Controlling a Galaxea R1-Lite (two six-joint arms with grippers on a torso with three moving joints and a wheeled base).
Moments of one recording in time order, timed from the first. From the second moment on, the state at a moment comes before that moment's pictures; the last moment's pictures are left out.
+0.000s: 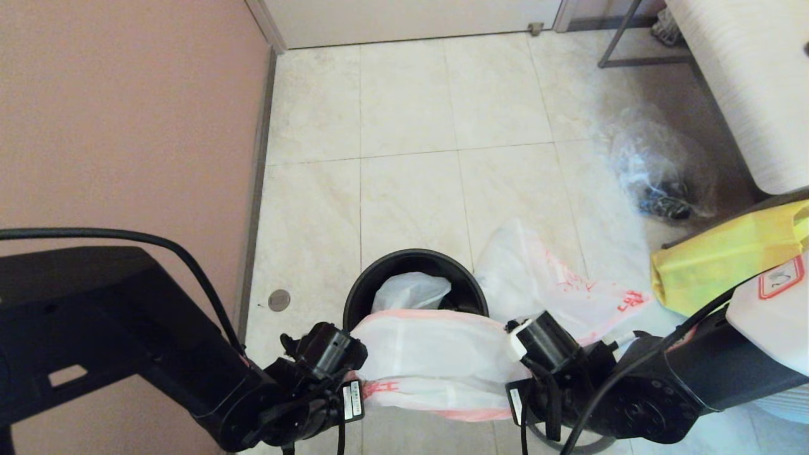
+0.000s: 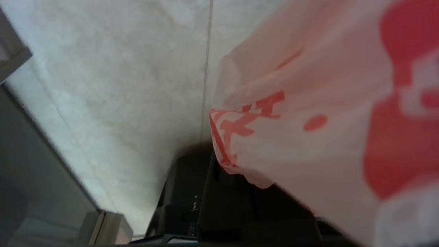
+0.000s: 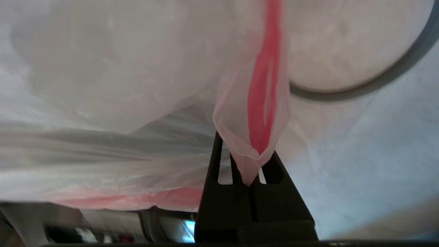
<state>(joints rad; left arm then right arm) -0.61 2.02 -0.63 -0.32 0.31 -0.68 0.71 2.01 -0.88 -0.09 -0.32 0.44</state>
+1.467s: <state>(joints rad) -0.55 2.11 -0.90 -0.30 0.42 -0.66 0.58 2.08 -1.14 -0.08 -0.48 0.29</state>
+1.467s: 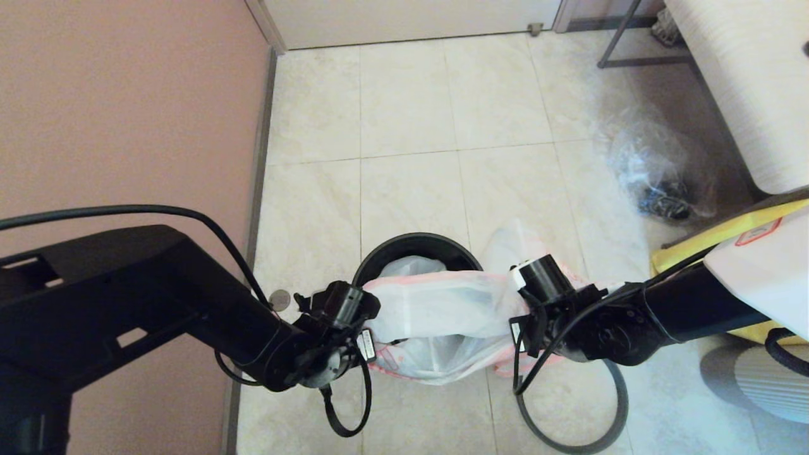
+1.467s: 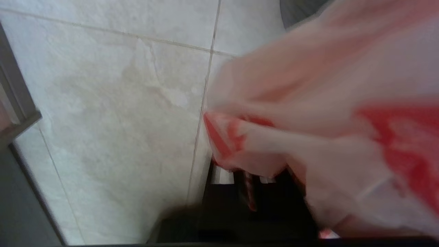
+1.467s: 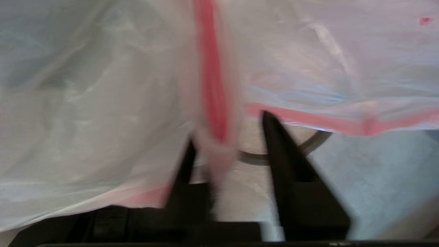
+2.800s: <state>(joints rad) -0.64 1.83 -0.61 -0.31 0.38 -0.67 0.69 1.81 -0.82 -0.32 -0.33 0.23</state>
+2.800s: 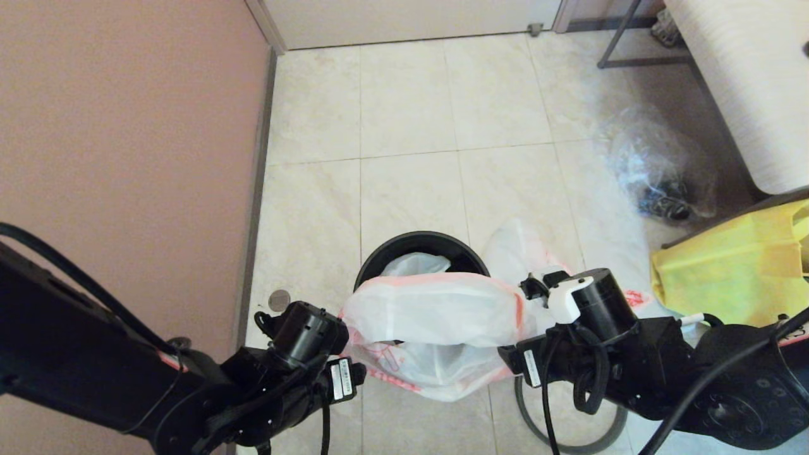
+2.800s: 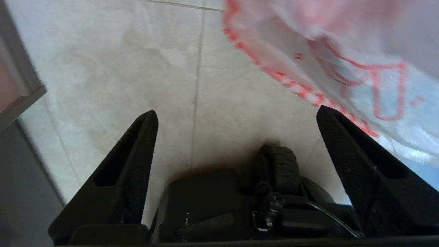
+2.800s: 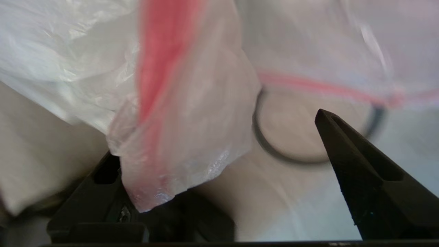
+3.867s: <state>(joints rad) -0.69 2.05 -0.99 -0.12 0.30 -0.84 0.62 1.84 -0.76 -0.48 -0.21 0.21</state>
